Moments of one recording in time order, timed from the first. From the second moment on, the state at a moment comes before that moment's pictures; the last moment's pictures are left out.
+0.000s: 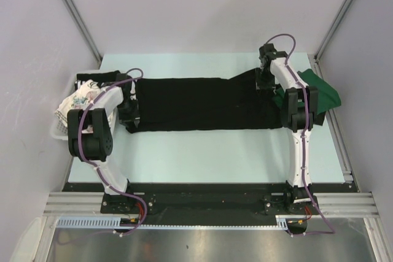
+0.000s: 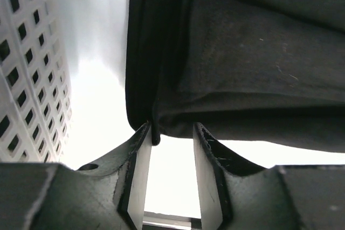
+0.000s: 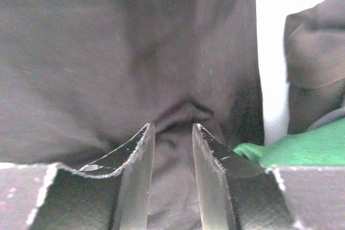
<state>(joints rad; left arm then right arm) 0.04 1.80 1.26 -0.85 -0.10 -0.15 0.13 2.38 2.14 -1.01 0.09 0.16</state>
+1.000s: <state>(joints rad) 0.11 1.60 1.27 -0.74 0.04 -0.17 0.13 2.40 2.34 -0.89 0.23 0.12</state>
